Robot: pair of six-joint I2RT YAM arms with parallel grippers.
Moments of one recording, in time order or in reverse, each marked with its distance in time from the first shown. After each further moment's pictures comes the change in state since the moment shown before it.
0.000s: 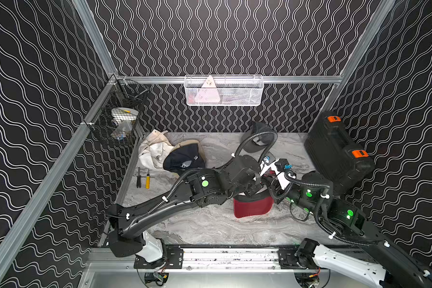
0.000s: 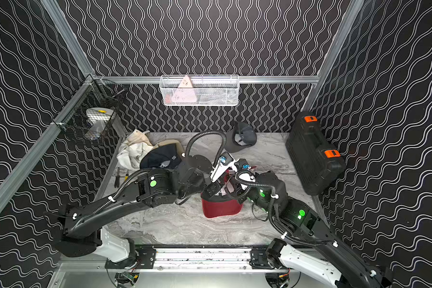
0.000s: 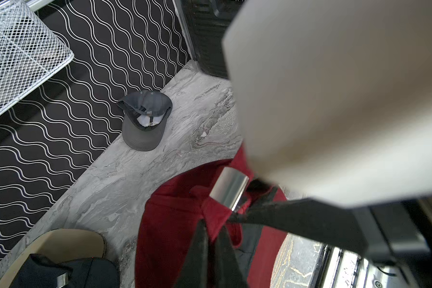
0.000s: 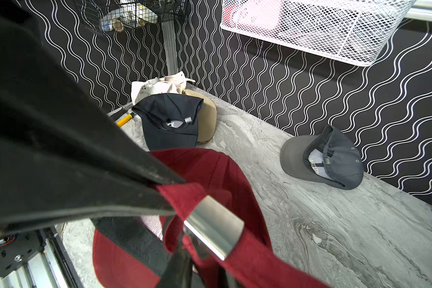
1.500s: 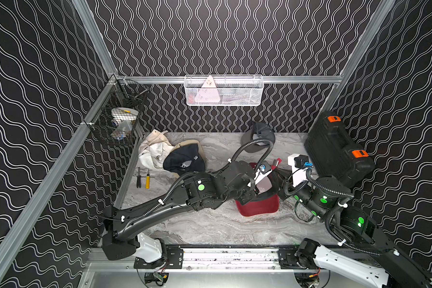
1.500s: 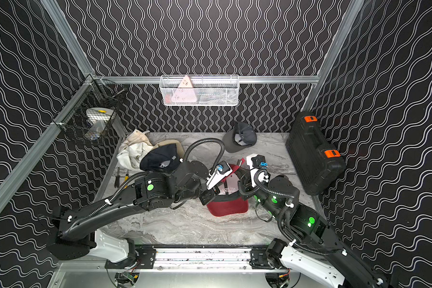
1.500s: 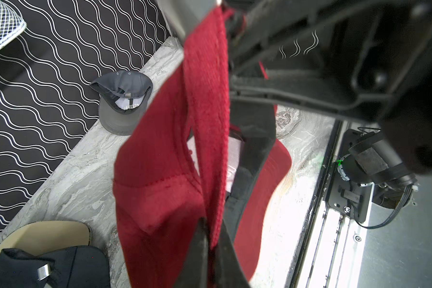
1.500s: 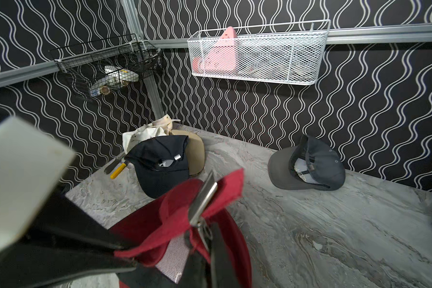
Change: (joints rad) left arm 0.008 -0.072 -0.125 -0.020 0.072 0.003; right arm 0.004 -0.082 -0.015 0.096 0.158 0.151
